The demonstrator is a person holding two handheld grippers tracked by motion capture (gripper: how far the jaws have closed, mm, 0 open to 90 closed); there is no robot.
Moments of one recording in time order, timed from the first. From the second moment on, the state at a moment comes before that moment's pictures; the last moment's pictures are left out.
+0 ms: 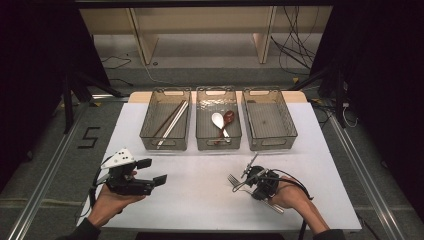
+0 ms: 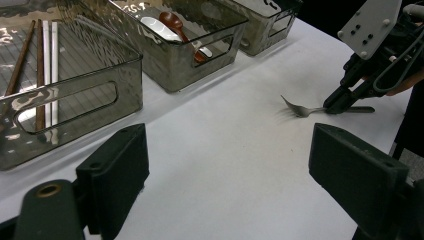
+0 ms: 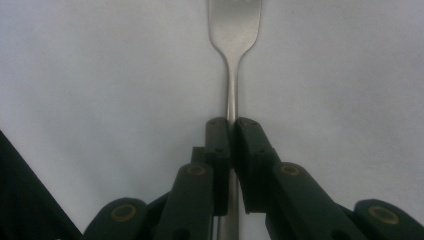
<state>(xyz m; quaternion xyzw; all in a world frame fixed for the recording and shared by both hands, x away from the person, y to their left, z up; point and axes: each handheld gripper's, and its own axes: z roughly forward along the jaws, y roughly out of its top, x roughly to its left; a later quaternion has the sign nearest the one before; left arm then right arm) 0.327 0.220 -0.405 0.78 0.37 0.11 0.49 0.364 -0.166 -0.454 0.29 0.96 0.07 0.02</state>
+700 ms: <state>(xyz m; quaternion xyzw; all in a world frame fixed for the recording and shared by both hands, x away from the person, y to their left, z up) 0.327 0.220 -0.405 0.78 0.37 0.11 0.50 0.374 -0.201 -0.419 0.35 0.92 0.20 0.02</state>
